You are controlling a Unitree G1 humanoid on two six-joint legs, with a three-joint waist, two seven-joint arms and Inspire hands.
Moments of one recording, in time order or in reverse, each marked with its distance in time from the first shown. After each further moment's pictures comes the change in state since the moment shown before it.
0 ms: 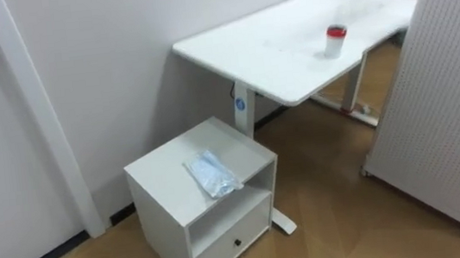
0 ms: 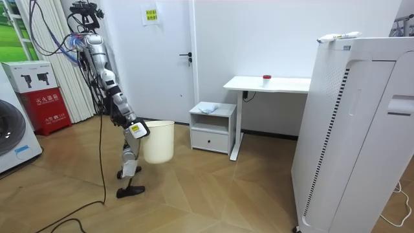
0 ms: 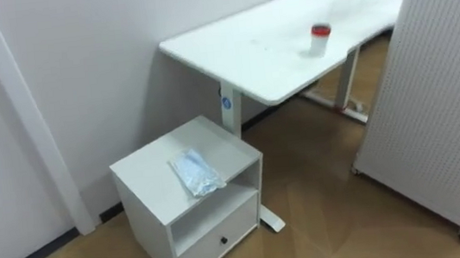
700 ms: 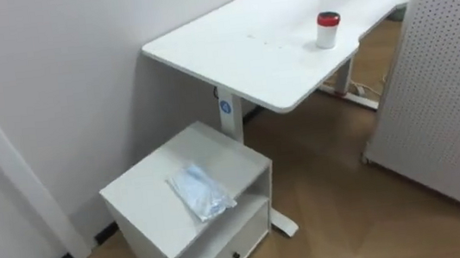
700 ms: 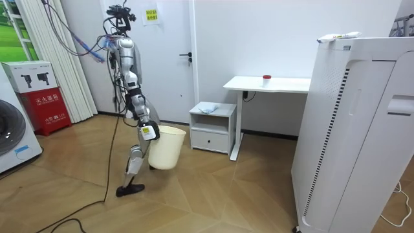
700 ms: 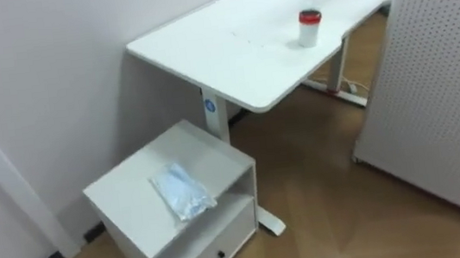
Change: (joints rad) left arm -0.048 -0.011 -0.012 -0.007 -0.050 -0.060 0.014; right arm 0.063 -0.032 -0.067 -0.031 0.076 0.001 -0.098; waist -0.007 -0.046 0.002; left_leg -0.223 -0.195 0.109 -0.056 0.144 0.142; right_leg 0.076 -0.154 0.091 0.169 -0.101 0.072
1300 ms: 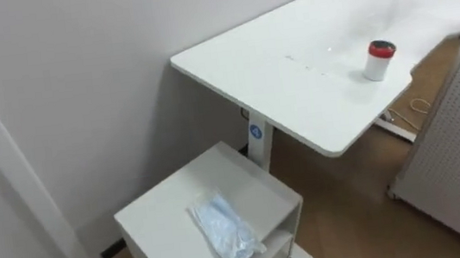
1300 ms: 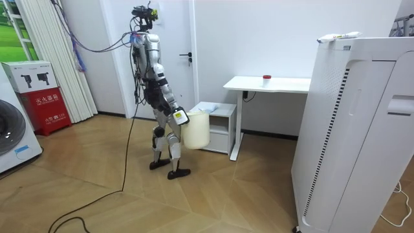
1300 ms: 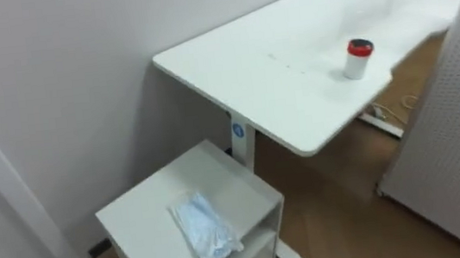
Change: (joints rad) left arm -0.043 0.015 -0.108 -0.047 -0.072 -0.083 0.102; right arm -0.046 0.020 0.045 -0.025 0.021 -0.068 -0.009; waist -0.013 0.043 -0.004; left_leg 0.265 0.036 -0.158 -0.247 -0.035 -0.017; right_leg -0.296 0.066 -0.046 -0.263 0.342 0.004
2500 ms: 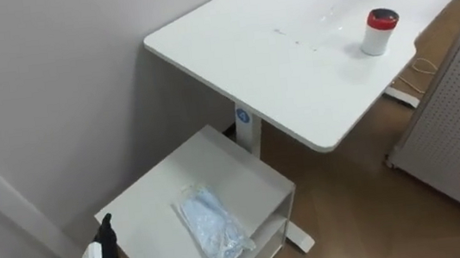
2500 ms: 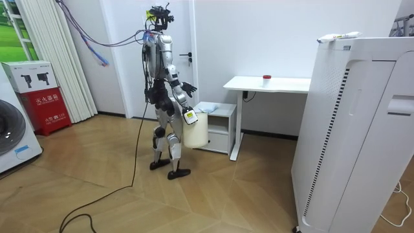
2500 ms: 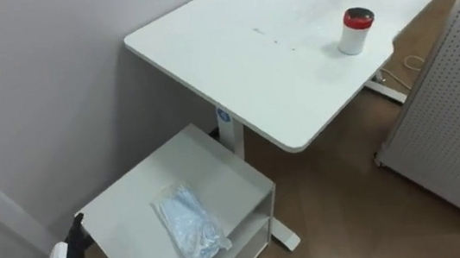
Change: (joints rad) left arm -0.438 0.015 -0.172 -0.145 0.176 -0.153 0.262; right arm -0.224 -0.030 0.241 0.072 -0.110 -0.053 0.092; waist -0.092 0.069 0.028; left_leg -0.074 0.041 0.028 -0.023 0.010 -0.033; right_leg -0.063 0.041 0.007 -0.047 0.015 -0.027
